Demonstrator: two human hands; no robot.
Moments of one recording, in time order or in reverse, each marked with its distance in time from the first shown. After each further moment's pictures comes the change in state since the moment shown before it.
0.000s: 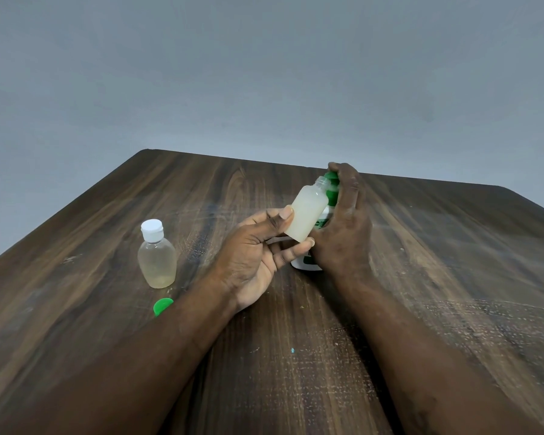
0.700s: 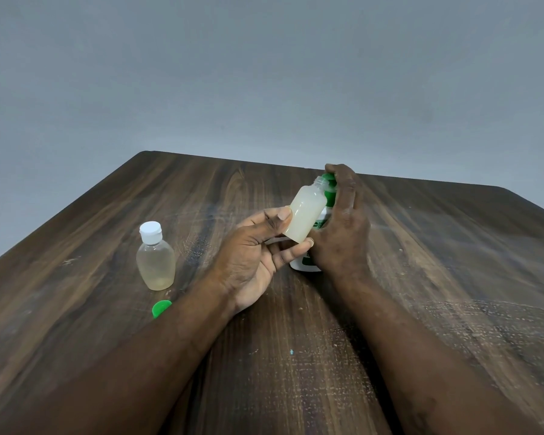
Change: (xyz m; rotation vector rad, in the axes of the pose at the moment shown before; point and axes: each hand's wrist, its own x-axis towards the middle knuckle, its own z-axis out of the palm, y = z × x) left_hand 0.000 0.001 0.000 -0.012 -0.011 0.005; right_hand 0.002 -0.001 -0.001 0.001 -0.013 0.009
